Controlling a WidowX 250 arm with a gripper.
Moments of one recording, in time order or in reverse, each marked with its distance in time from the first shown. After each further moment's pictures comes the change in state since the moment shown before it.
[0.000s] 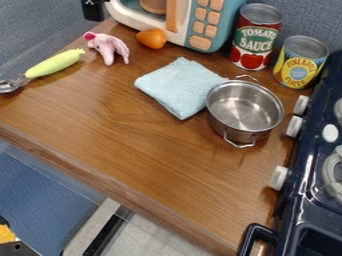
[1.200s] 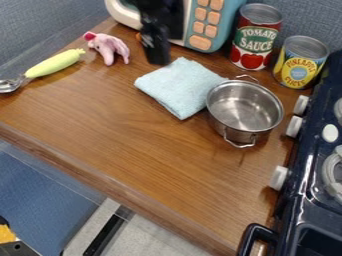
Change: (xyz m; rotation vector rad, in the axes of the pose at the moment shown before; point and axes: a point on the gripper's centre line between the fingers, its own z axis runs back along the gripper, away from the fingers) arm -0.113 0.123 0.041 0.073 0.263 -0.317
